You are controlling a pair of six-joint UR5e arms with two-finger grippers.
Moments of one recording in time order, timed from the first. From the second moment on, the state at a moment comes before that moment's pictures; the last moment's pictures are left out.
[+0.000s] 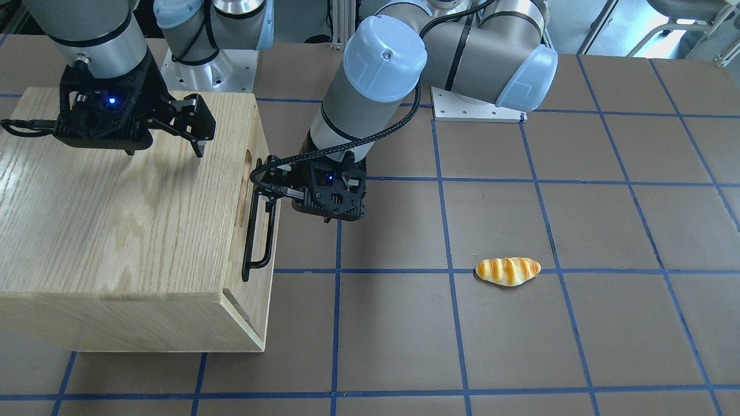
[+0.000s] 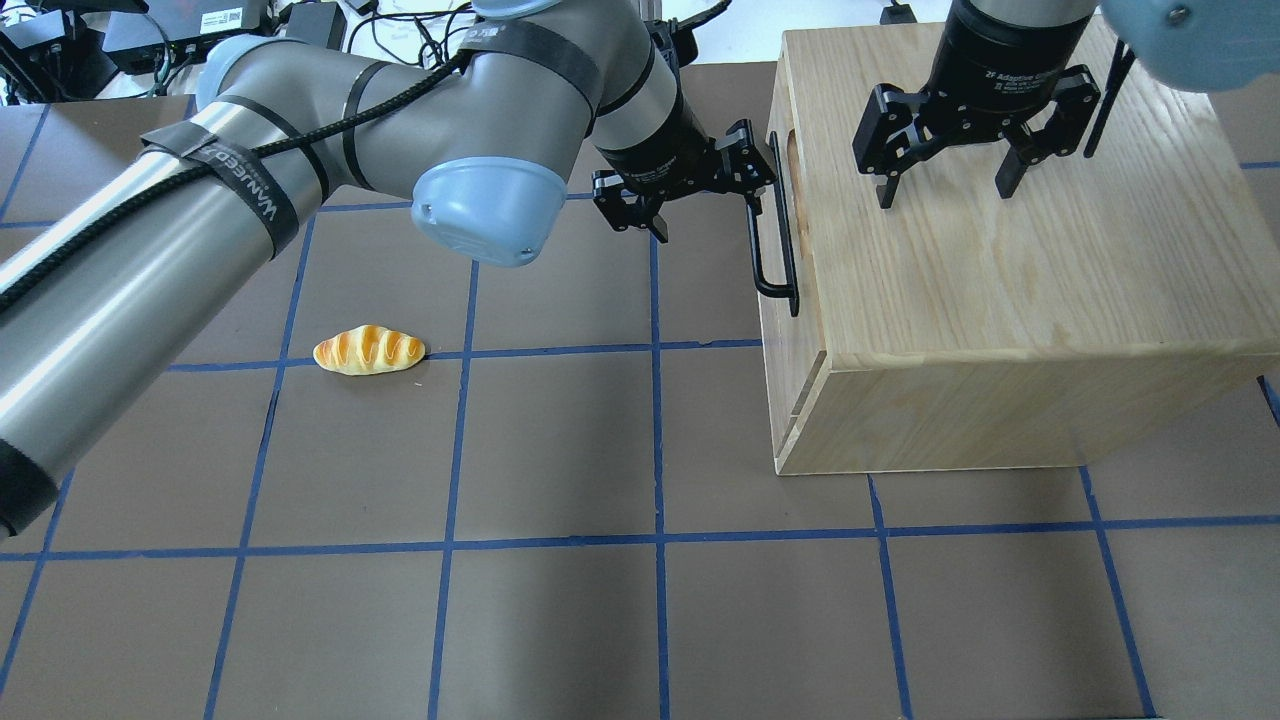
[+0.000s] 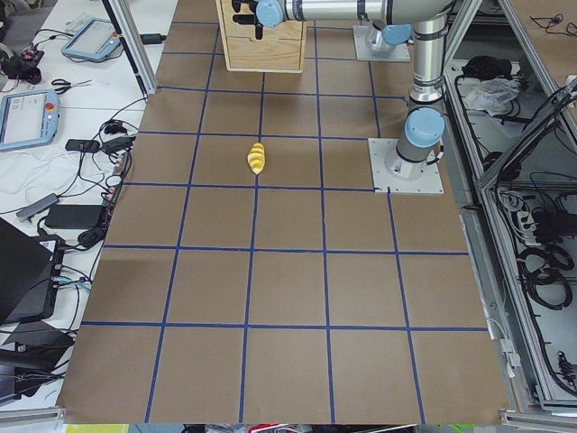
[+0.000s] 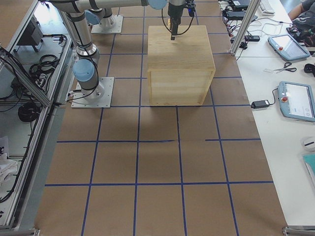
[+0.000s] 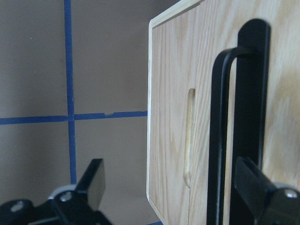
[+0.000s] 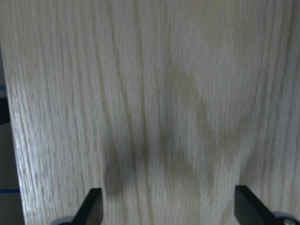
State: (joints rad) left arm -1.92 -1.91 -1.47 -1.12 1.24 -0.42; right arm 1.60 -1.49 1.43 -1.47 -1.61 0.02
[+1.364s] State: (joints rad) left arm -1.92 -1.93 -1.49 -1.12 1.20 -0.41; right arm 1.60 -1.49 1.43 -1.47 -1.61 0.02
